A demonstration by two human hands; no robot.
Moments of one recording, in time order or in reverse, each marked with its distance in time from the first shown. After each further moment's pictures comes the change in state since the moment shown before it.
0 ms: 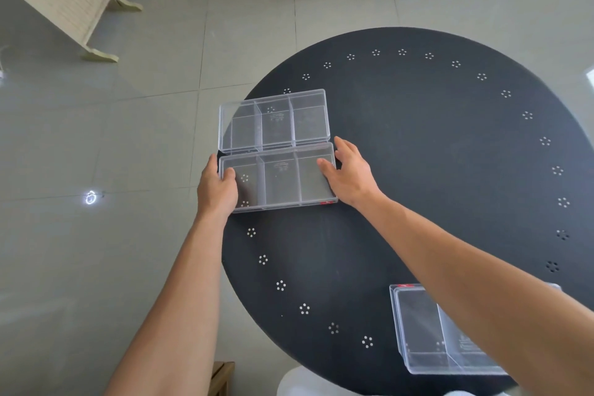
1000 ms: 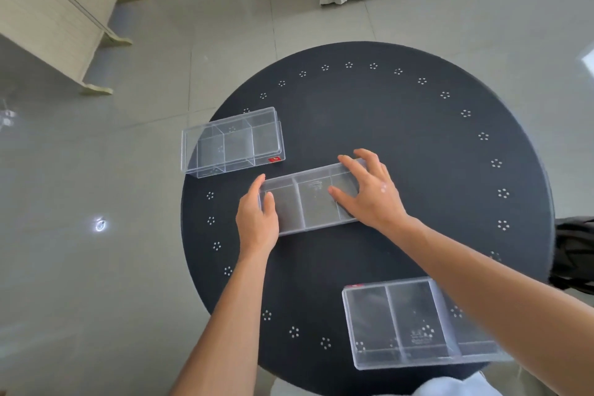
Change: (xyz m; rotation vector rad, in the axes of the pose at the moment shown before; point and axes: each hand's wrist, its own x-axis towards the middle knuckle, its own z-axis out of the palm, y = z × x) left_hand -0.109 0.043 0.097 0.043 -0.031 0.207; right_hand -0.047 0.067 -0.096 -0.327 0.191 -0.202
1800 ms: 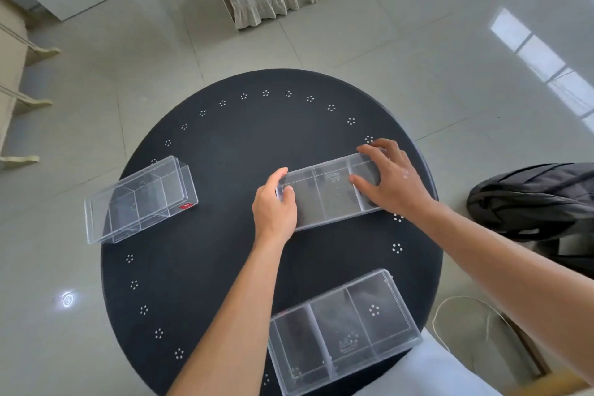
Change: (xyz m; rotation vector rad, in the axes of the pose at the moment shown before) left_hand -0.040 0.130 0.129 0.018 -0.304 0.126; right_hand -0.024 0.136 -0.132 -0.042 0.142 0.186
